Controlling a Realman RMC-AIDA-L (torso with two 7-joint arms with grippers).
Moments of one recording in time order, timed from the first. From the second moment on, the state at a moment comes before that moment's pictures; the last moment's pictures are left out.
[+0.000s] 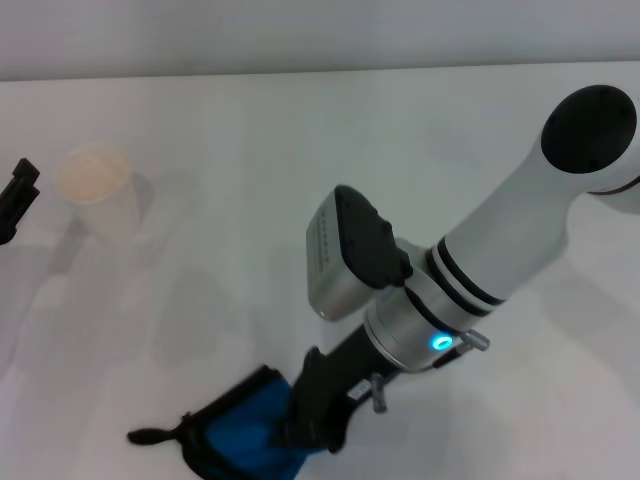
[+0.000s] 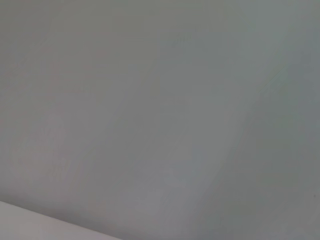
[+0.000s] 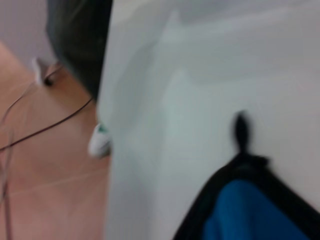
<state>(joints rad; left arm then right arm) -0.39 -2.08 1.18 0.08 -2.62 -1.18 2.38 0.72 2.03 -2.02 -0.76 1.46 1.16 -1.18</state>
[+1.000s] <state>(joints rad) -0.39 -2.08 1.18 0.08 -2.65 -1.17 2.38 0.66 2.01 -1.44 -0.70 1.16 1.01 -1.22</state>
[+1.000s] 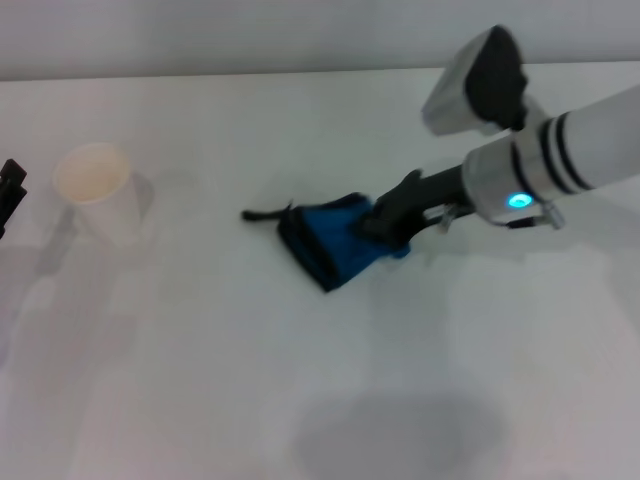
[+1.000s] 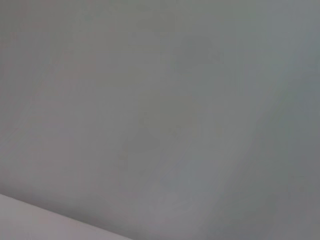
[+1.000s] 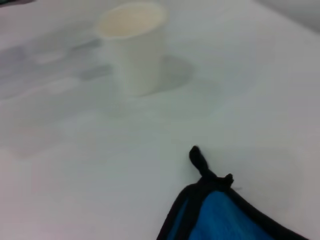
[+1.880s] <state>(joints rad) -0.39 -2.08 1.18 0.09 -2.65 -1.17 2.38 0.60 1.97 -1.27 -0.68 1.03 1.23 -1.16</state>
